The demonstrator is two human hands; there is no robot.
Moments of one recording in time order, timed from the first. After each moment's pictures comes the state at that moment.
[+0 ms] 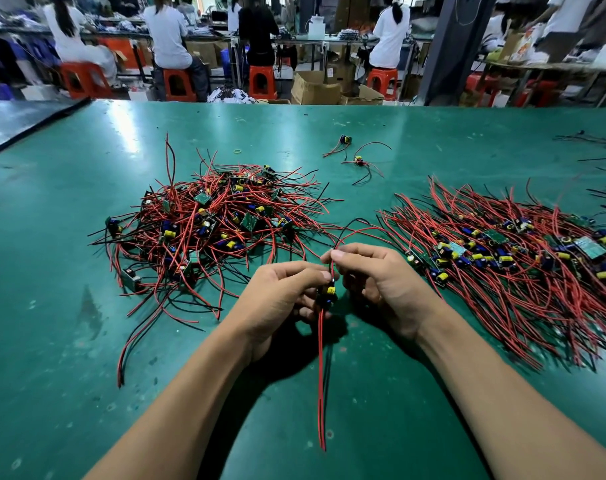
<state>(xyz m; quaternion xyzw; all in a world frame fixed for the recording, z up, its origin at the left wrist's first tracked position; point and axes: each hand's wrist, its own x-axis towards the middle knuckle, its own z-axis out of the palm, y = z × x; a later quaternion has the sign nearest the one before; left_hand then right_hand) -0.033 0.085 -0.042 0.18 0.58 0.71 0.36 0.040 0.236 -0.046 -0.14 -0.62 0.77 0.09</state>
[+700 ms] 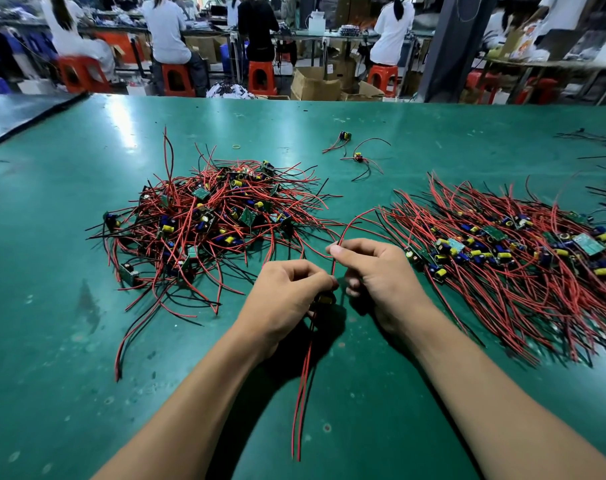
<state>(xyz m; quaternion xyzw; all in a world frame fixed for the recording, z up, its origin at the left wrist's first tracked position) -0.025 0.091 -0.045 0.21 0.70 0.63 0.26 0.026 0.230 -0.058 -0.23 -0.60 0.74 0.20</state>
